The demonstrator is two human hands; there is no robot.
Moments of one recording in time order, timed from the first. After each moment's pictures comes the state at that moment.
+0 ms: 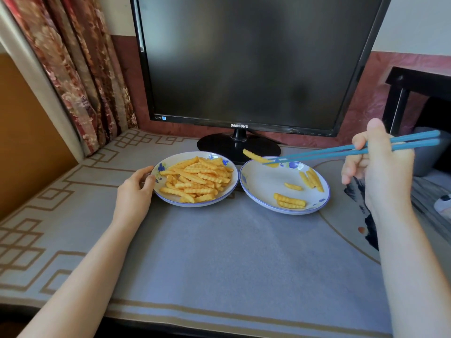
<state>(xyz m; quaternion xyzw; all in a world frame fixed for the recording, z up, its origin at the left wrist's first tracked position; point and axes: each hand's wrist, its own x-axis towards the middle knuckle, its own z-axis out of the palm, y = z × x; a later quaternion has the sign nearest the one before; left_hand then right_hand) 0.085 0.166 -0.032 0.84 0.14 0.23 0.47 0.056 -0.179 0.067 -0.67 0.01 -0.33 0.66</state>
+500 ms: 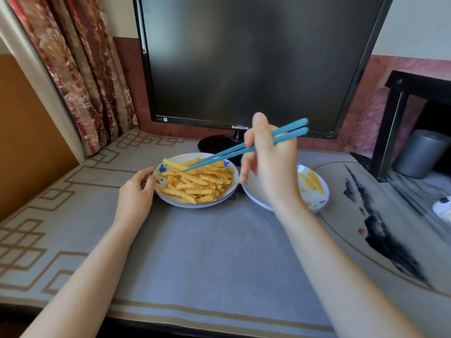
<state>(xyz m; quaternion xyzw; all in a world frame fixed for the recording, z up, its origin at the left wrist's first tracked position) 0.084 0.165 -0.032 0.84 0.13 0.23 0.47 0.054 -0.049 0.068 -0.65 -0.13 -0.20 0.72</state>
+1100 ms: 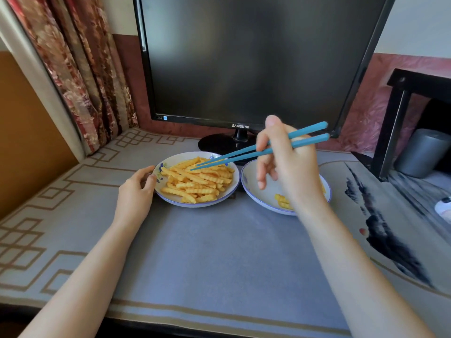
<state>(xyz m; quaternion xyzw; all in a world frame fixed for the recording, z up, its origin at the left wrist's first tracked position) 0.085 0.166 -0.032 0.84 0.14 0.23 0.47 0.047 -0.073 0.072 -0.68 -0.16 -0.17 0.69</state>
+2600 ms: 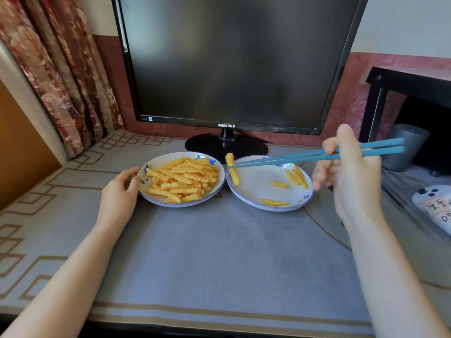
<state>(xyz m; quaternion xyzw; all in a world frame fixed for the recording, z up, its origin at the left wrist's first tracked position) 0.084 0.166 -0.032 0.85 0.14 0.23 0.46 0.035 -0.159 0.065 -0.64 0.01 -0.29 0.72</state>
